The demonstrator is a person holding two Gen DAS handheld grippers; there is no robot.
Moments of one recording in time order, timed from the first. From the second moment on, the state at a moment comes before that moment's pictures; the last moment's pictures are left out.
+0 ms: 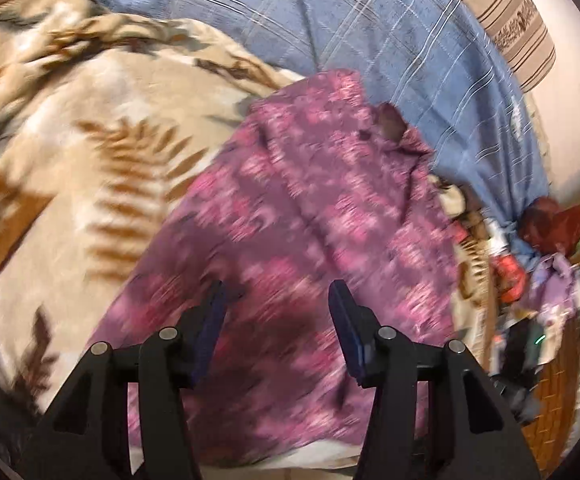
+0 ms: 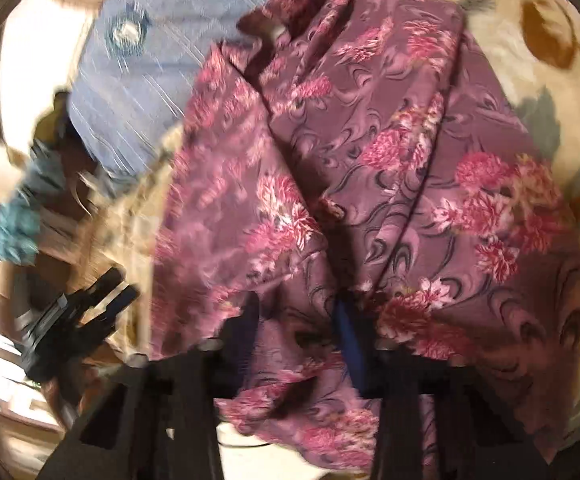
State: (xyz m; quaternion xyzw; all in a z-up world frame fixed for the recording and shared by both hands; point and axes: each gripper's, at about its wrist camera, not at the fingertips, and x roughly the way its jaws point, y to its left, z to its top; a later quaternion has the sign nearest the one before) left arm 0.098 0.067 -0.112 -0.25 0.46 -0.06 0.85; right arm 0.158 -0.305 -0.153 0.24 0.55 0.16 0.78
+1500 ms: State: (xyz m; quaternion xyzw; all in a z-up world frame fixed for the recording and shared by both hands) left arm 0.457 -0.016 -0.081 -0.09 0.49 -0.13 0.86; right arm 0.443 -0.387 -0.099 0.16 0.51 0.15 0.83
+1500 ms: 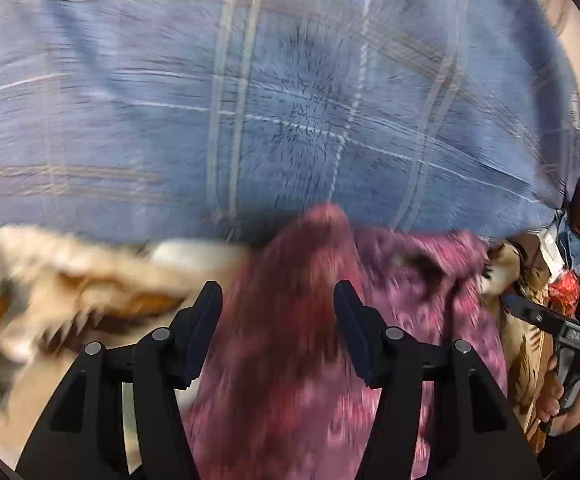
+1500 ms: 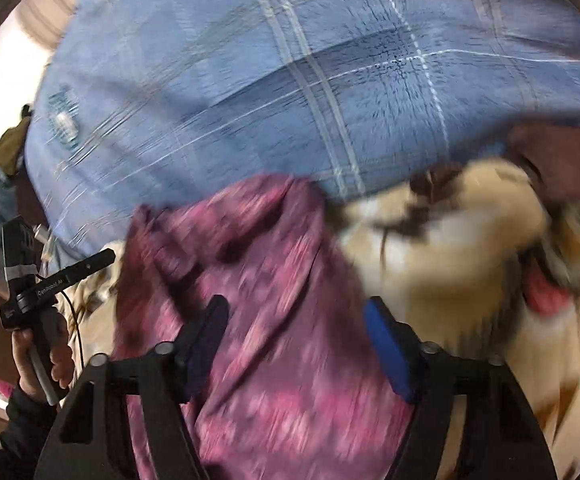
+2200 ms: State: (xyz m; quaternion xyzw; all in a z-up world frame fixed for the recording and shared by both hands) left arm 0.448 0.064 -0.039 -0.16 0.45 -0.17 0.86; right arm 0.465 -0.422 -0.086 0.20 0.47 0.15 0.85
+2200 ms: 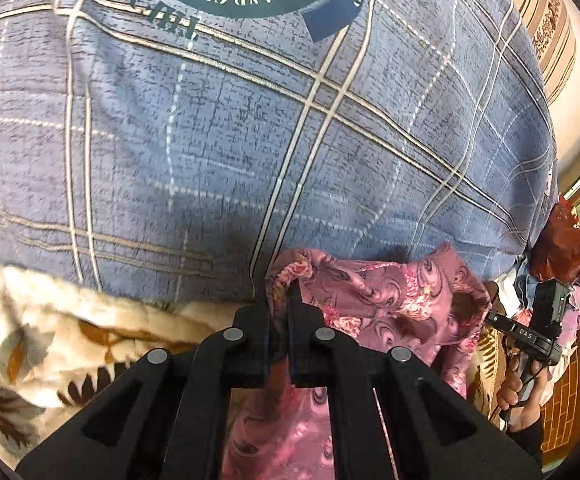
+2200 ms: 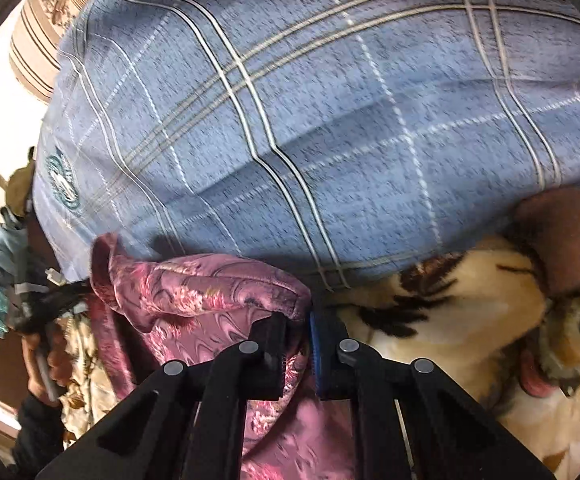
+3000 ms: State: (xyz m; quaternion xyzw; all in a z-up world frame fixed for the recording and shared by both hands) left arm 0.117 0.112 -0.119 -0.22 0.51 -0.16 0.81; right arm 0.131 -0.356 -0.122 0.14 0.53 0.04 0.83
